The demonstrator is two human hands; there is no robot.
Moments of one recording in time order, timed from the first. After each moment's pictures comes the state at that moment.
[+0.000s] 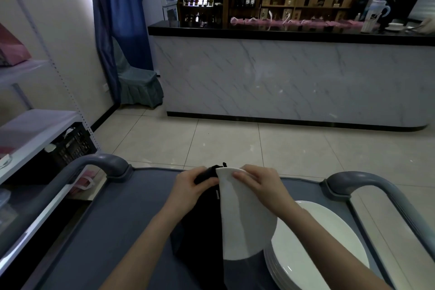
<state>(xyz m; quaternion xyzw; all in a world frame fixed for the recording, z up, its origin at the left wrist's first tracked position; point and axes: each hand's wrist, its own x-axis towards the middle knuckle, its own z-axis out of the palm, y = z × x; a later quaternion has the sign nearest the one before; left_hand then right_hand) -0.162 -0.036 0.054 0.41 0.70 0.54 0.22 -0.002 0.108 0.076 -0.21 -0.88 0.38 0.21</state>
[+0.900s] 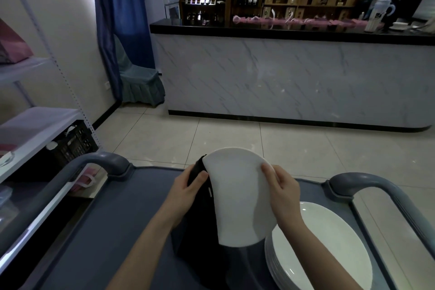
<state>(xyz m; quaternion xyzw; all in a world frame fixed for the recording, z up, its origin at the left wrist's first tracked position) -0.163 -0.047 0.045 0.30 0.64 0.64 0.31 0.011 0.099 0.055 -0.37 -0.69 0.47 0.40</state>
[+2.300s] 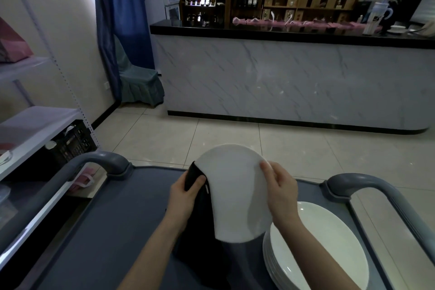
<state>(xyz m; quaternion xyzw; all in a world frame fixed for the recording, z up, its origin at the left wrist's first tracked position) -0.149 -0.040 0.027 0.19 0.64 0.70 0.24 0.008 0.091 0.066 -0.36 -0.70 0.46 0.42</state>
